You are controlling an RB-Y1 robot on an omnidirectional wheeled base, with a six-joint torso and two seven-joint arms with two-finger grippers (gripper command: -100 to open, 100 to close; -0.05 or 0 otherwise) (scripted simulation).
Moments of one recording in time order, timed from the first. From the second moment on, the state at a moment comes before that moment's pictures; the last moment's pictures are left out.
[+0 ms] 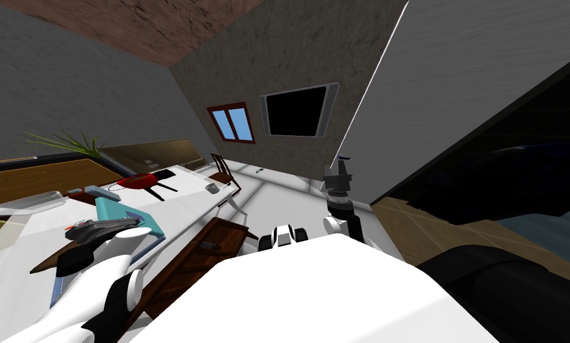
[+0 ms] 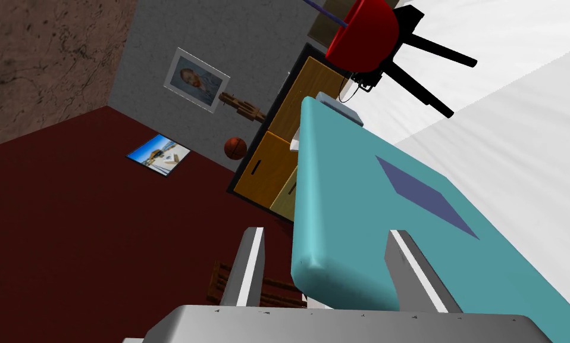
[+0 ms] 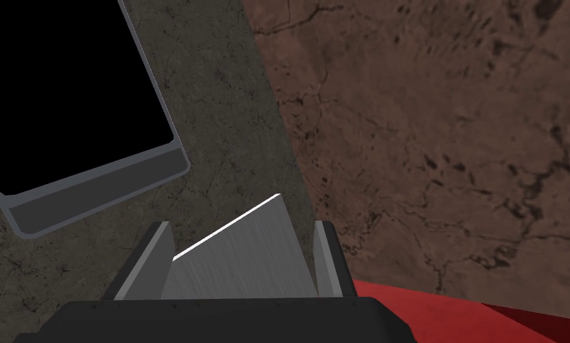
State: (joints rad) left arm -0.24 0.80 0.60 -0.63 1.06 -0.27 -0.03; right arm 0.51 -0.04 0.06 -2.36 -0.05 -0.53 -0.02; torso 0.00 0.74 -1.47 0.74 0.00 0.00
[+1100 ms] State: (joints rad) left arm -0.40 0.72 0.79 -0.55 0.75 -0.29 0.01; right arm 0.51 -0.04 0.06 -2.36 -0.05 -0.53 -0.02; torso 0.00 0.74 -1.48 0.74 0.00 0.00
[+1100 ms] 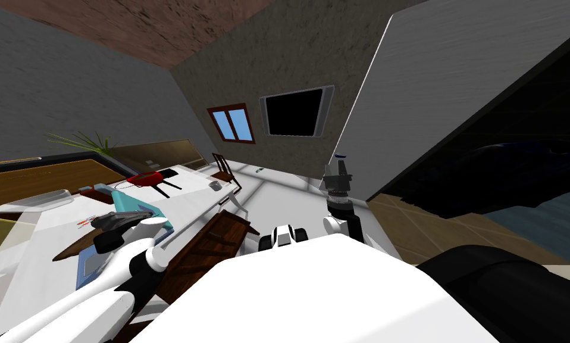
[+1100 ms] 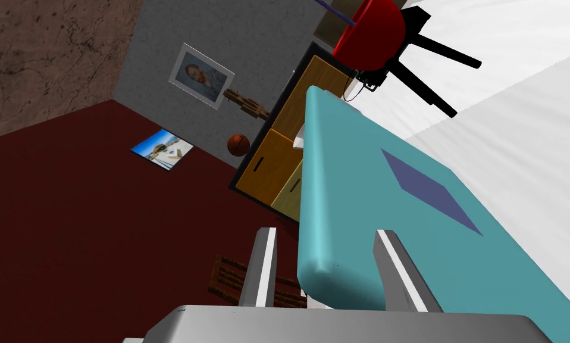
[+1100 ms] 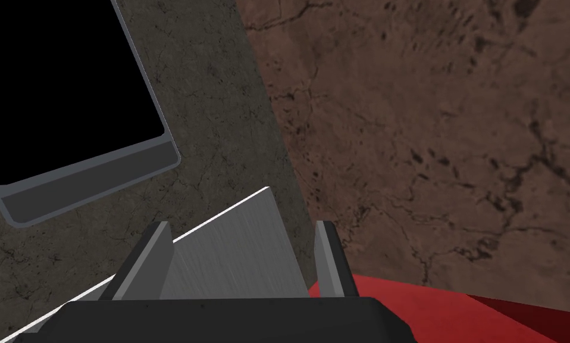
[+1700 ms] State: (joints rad) left arm -0.48 0.70 0.88 -0.49 0.58 -0.30 0.04; right arm 0.51 -0.04 0.06 -2.36 -0.05 -0.53 -0.02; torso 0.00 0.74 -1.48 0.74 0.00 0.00
